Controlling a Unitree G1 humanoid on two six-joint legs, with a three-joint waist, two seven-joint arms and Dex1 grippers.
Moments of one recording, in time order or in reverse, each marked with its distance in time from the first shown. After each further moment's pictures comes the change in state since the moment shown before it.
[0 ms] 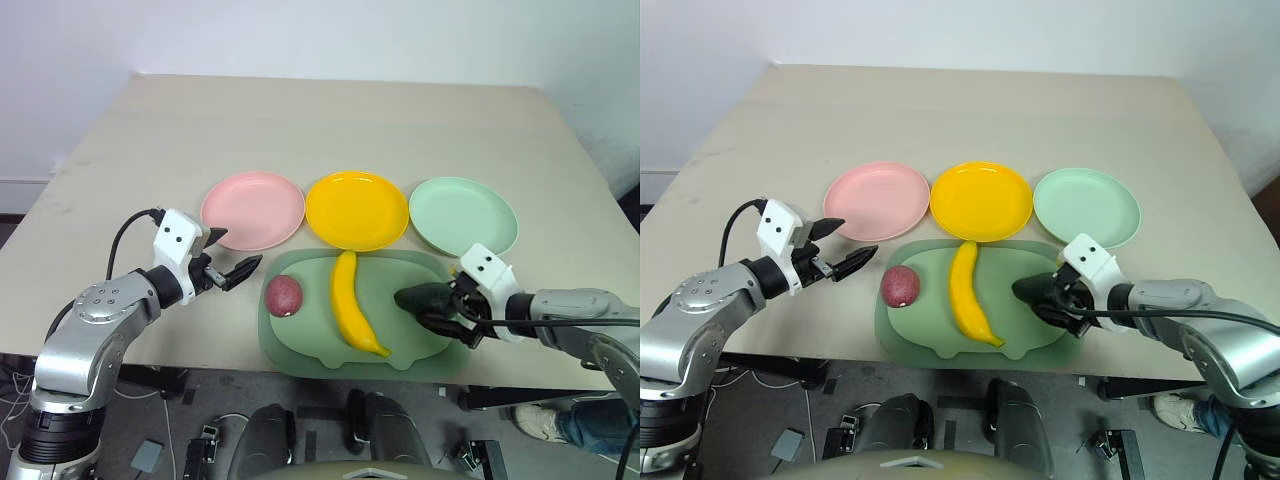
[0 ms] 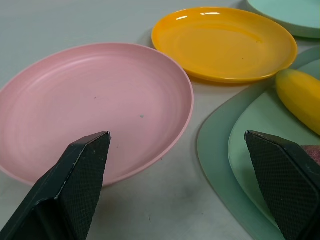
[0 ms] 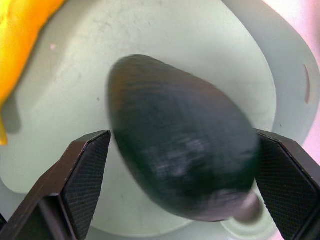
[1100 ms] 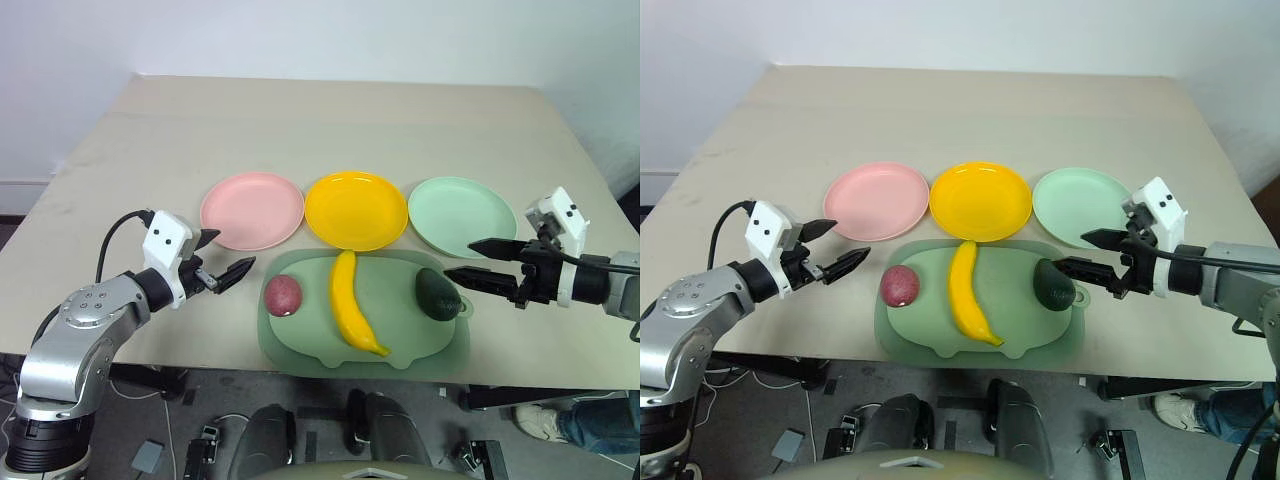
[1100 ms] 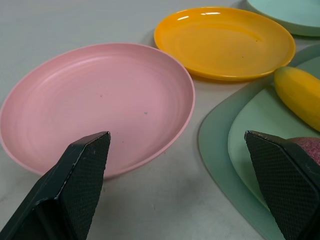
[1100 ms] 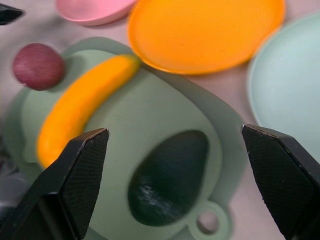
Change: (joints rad) left arm 0.035 0.020 0.040 -0.019 -0.020 -0.003 -0.017; right arm -0.070 -0.072 -0.312 0.136 0.223 0.051 0.185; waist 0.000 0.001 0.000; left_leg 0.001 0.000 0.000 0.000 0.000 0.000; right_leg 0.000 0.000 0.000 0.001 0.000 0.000
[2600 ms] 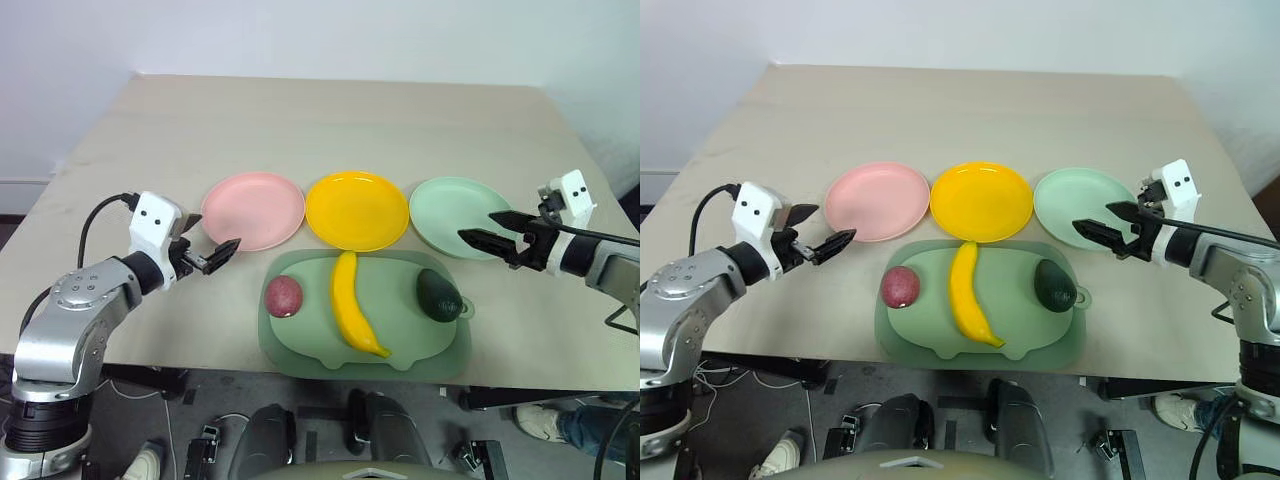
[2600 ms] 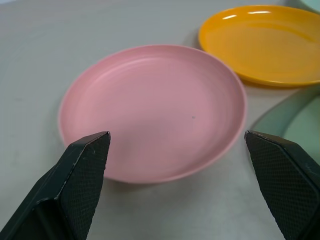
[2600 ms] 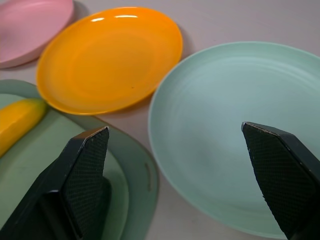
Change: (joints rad) left arm -0.080 0.016 0.019 0.065 0.051 0.045 0.017; right arm -0.103 0.144 0.044 0.340 -0.260 -0.305 0.024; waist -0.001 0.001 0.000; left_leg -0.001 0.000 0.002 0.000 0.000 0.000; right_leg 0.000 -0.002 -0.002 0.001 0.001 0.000
